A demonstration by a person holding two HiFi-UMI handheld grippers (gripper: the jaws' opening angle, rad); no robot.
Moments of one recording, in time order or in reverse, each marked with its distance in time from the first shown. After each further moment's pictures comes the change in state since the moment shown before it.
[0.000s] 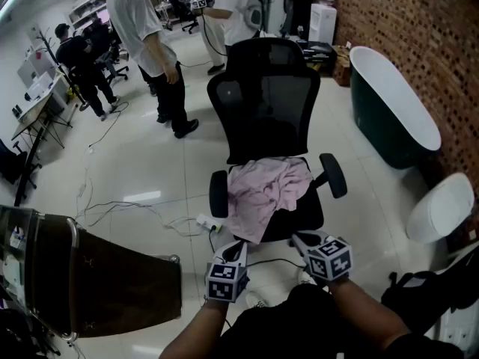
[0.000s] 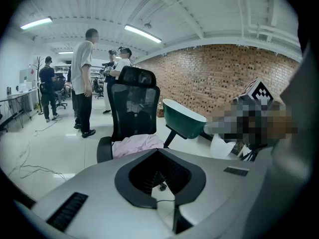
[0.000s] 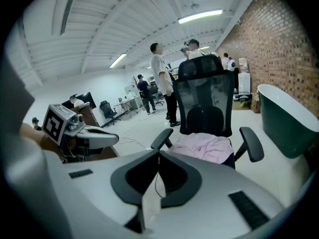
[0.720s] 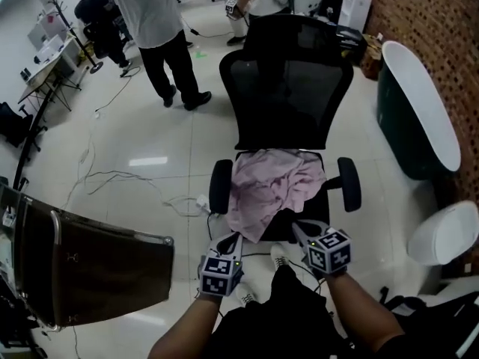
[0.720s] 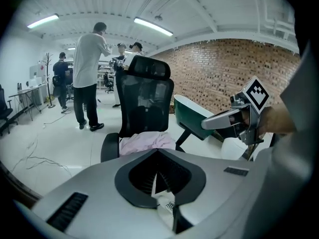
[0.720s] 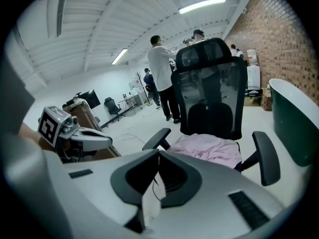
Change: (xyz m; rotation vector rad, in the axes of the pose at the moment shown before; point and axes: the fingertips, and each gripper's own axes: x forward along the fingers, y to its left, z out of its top) left arm 0.070 0.051 0.011 -0.066 0.041 0.106; right arm 0.088 -0.069 0.034 -0.023 0.060 0.077
